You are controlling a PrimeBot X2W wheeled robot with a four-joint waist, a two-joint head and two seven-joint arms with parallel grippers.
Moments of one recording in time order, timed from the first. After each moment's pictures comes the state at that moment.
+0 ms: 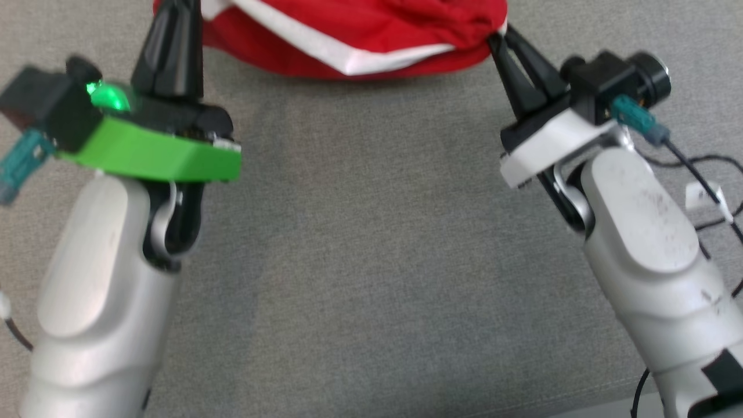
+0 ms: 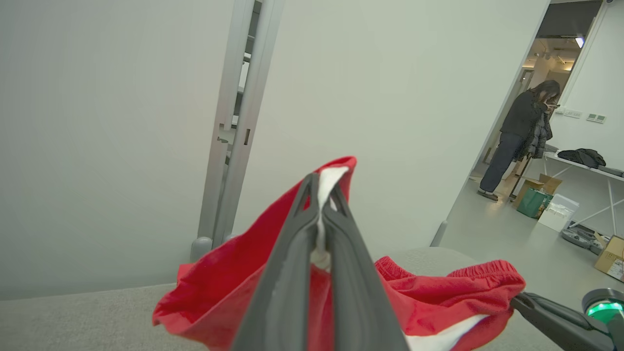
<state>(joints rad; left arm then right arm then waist) -0.73 0.24 -0.35 0.17 -0.62 -0.13 -0.26 -0.83 -0.15 0.35 0.45 0.21 0.13 -0.26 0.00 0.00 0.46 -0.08</state>
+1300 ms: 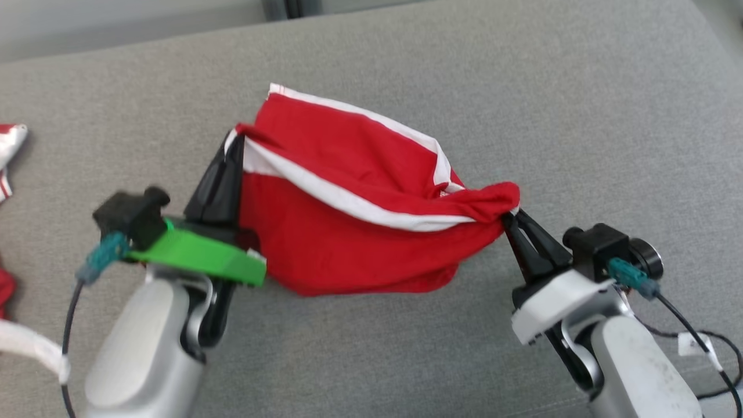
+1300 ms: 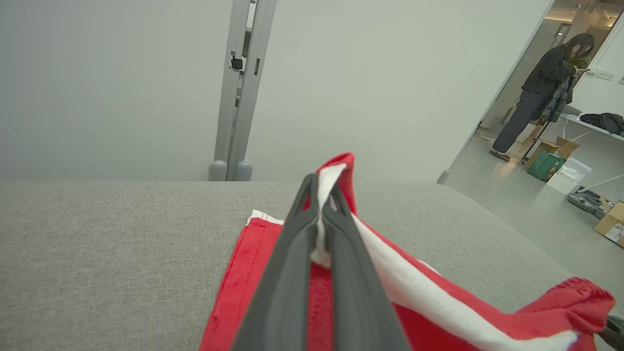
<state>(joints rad) -0.42 0.22 -0.36 0.21 -0.61 -0.13 -0.24 -0.24 -0.09 0.21 0.10 0.17 0.13 -0.07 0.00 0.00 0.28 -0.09</state>
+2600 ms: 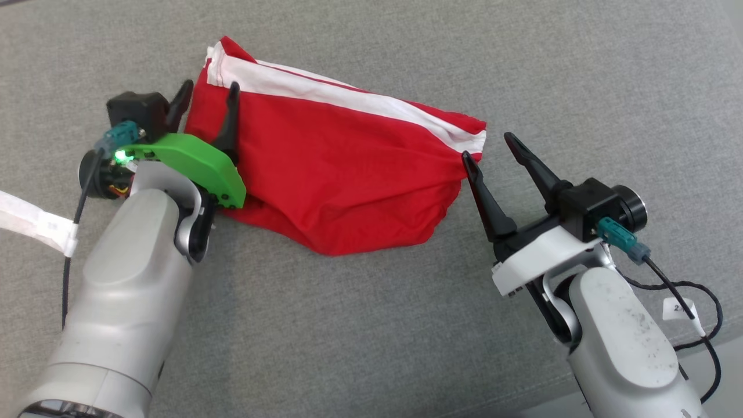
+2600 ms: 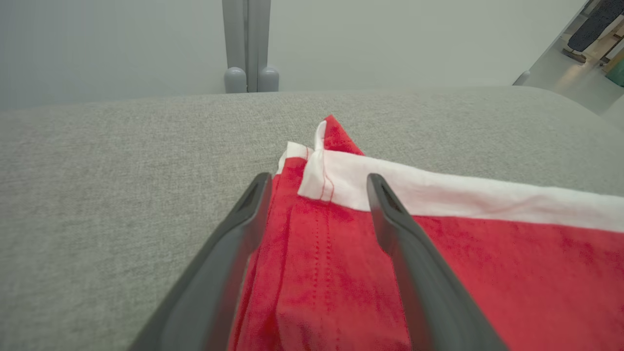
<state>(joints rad) -0.89 0.18 -0.50 0.91 -0.62 -0.13 -0.23 -0.45 -0.05 0.23 0.26 0.15 0.13 -0.21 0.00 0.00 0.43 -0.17</state>
